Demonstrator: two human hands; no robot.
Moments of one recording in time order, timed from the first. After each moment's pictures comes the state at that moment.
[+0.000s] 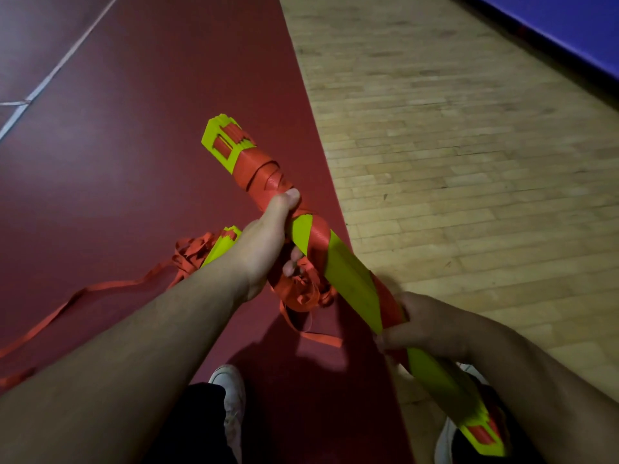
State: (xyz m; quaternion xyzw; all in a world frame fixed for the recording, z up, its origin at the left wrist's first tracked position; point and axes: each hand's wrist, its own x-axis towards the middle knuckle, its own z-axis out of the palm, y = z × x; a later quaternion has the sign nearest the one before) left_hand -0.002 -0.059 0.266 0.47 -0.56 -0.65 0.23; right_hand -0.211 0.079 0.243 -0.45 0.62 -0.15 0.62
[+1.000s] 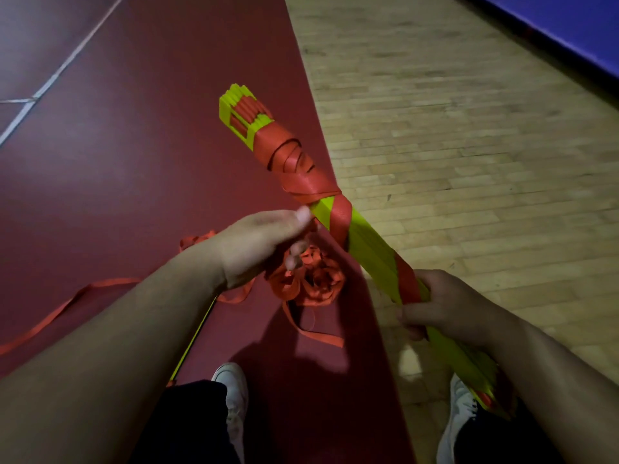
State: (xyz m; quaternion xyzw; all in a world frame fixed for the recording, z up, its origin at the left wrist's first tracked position) left_hand 0.022 -0.072 0.271 0.35 -0.58 -0.72 0.16; right_hand -0.224 0.076 0.247 -0.48 0.67 -0.25 0.50
